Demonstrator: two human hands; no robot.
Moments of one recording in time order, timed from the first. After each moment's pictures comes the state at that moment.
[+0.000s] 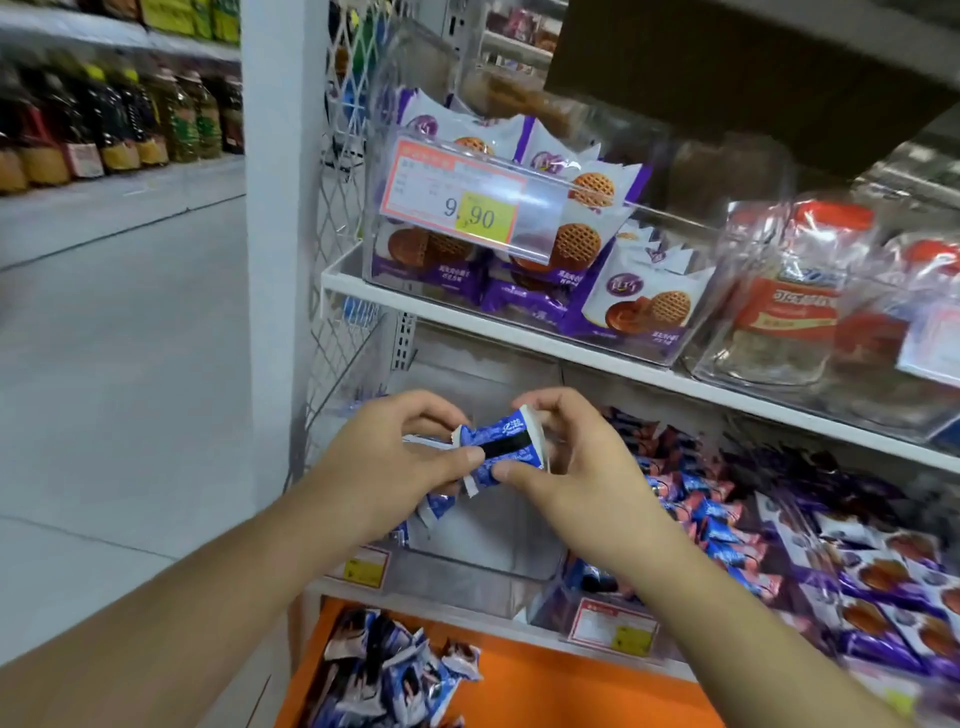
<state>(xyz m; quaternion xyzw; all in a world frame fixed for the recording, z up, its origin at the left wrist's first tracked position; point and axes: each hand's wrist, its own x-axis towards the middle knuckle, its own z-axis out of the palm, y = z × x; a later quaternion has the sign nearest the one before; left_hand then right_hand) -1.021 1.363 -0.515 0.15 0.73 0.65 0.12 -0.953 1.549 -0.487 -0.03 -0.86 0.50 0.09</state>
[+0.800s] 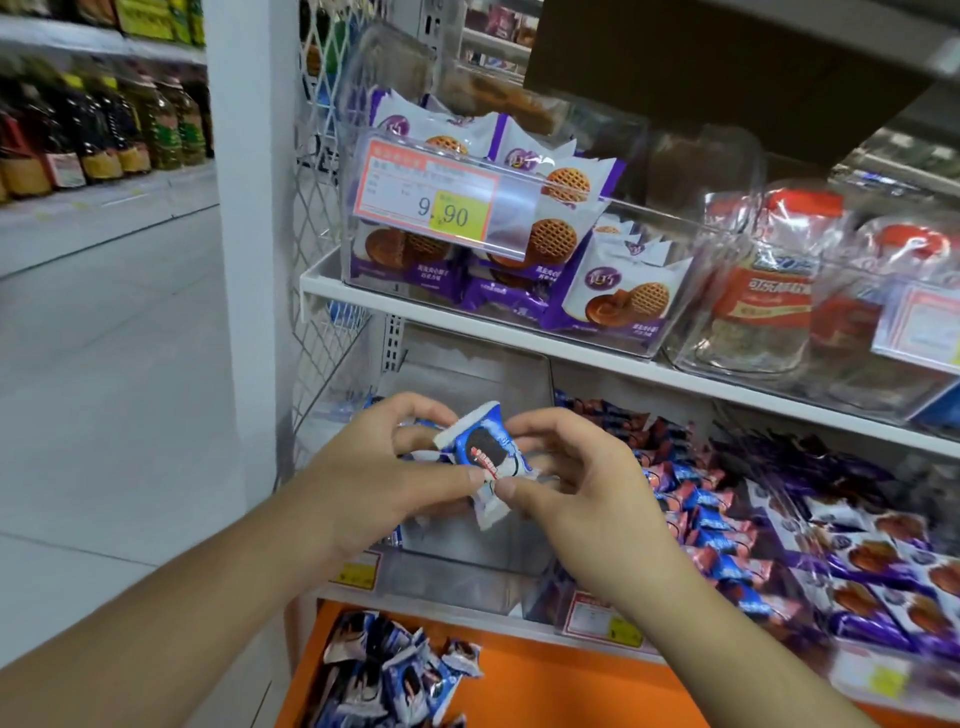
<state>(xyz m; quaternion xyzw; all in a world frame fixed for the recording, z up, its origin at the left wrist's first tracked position) -1.004 1.358 -0.502 0.16 0.67 0.70 0.22 -0.931 1.548 -0.495 -0.04 -0.86 0.49 0.14</state>
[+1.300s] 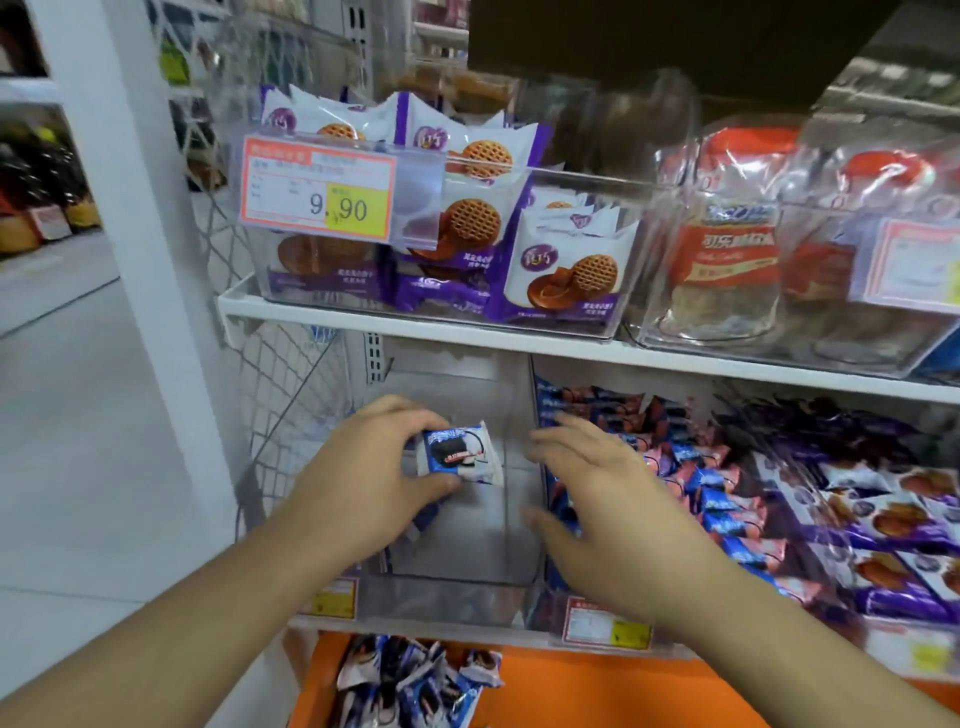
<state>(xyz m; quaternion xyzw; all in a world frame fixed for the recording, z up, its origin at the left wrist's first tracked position) -1.045 1.386 -0.528 0.32 0.89 0.33 -0.05 -0.920 1.597 -0.501 0.02 -0.99 0.08 0.08</state>
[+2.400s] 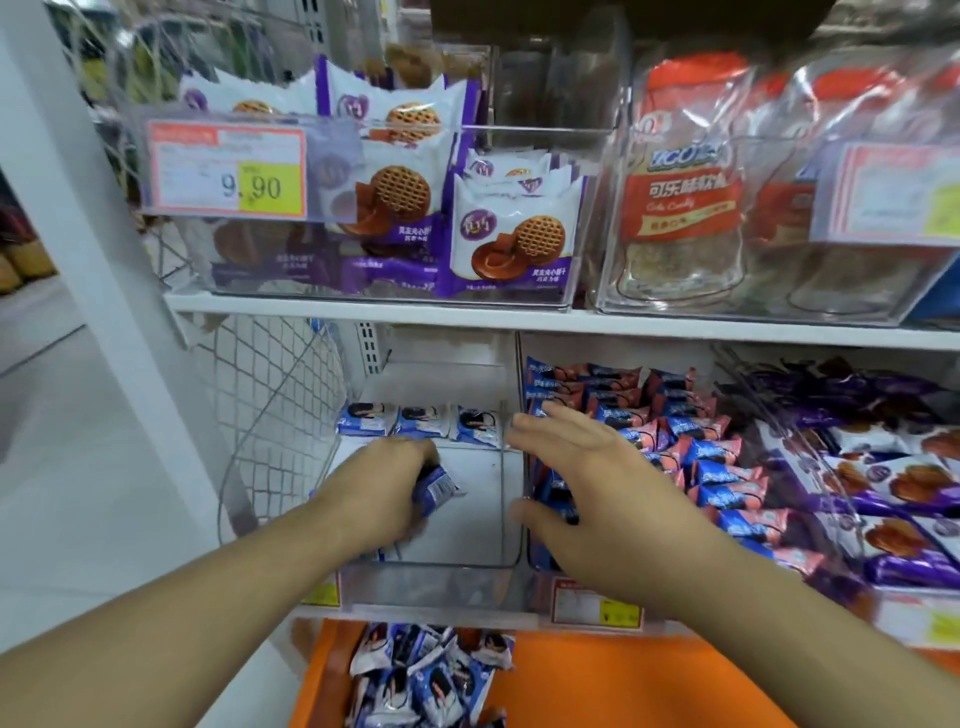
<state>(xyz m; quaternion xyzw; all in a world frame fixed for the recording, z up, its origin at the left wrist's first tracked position) -1.073 1.418 -0.578 0.31 0.95 0.09 0.06 -0.913 1.616 -0.509 0.04 -0.99 0.15 0.04</state>
